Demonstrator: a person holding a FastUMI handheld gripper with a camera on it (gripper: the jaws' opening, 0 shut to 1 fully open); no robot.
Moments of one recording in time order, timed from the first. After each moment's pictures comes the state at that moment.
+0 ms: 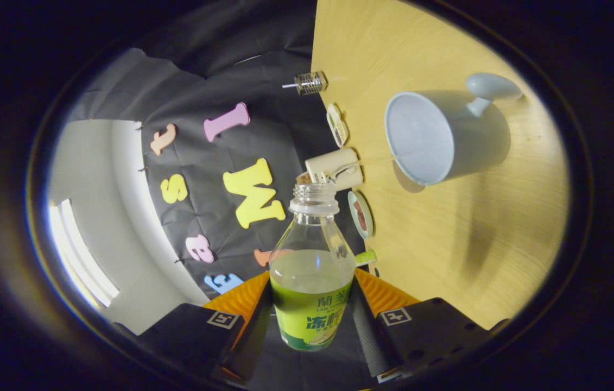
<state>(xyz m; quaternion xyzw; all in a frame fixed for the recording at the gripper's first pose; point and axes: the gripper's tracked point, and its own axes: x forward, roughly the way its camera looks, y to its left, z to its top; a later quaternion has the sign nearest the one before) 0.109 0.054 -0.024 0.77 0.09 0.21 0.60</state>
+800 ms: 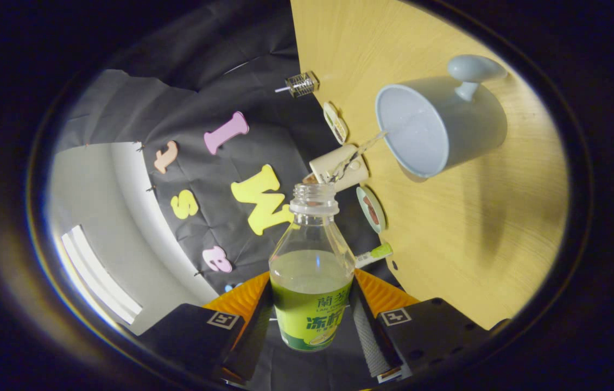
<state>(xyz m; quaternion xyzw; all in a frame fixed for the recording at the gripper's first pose) 0.109 0.045 -0.016 0.80 0.07 0.23 0.55</state>
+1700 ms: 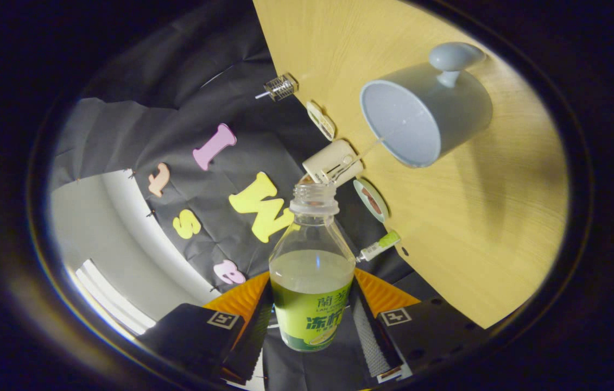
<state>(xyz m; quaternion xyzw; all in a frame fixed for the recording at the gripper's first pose) 0.108 0.030 0.000 0.85 0.08 0.23 0.47</state>
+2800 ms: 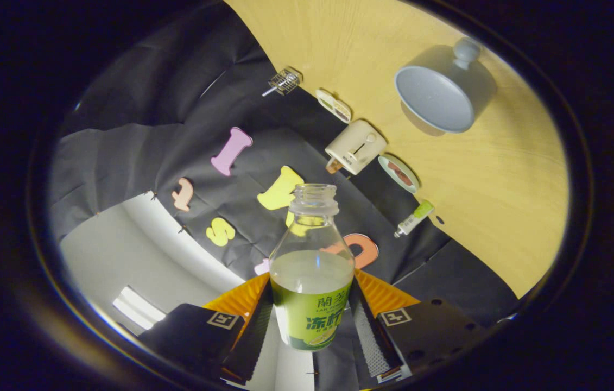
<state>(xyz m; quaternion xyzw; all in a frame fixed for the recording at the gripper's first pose) 0.084 -0.001 0.055 0.88 0.06 0.29 0.38</state>
